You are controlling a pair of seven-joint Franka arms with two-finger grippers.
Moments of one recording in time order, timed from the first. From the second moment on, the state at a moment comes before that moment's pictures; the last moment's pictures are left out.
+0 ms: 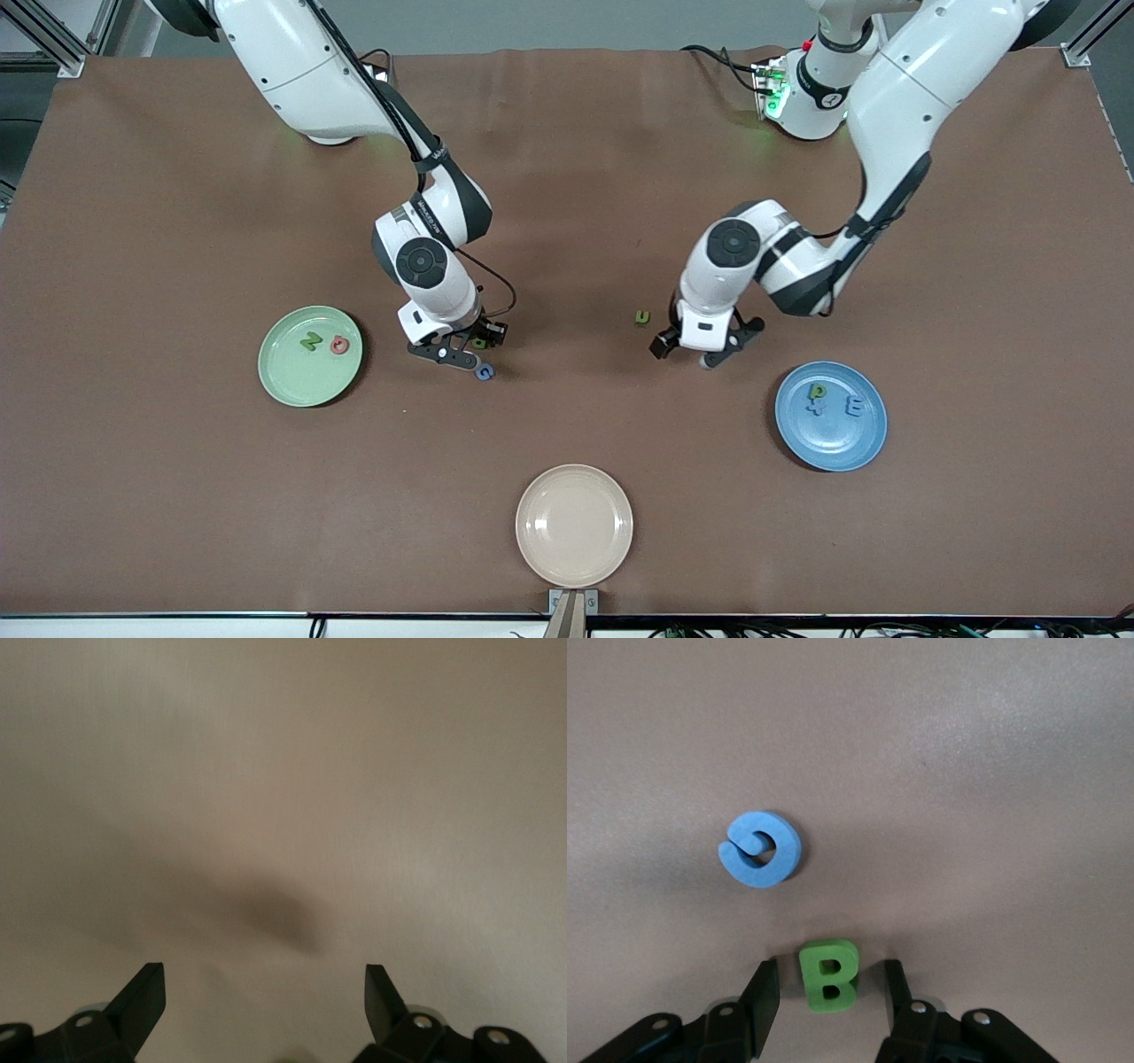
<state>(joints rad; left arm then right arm) 0.03 0.65 -0.63 -1.97 0.61 2.50 -1.71 0.51 0.61 0.07 -1.90 0.02 2.53 0.83</state>
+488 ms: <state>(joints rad) -0.07 0.69 -0.63 -1.97 0.61 2.47 -2.08 0.51 0.61 0.07 -1.89 0.02 2.53 0.82</state>
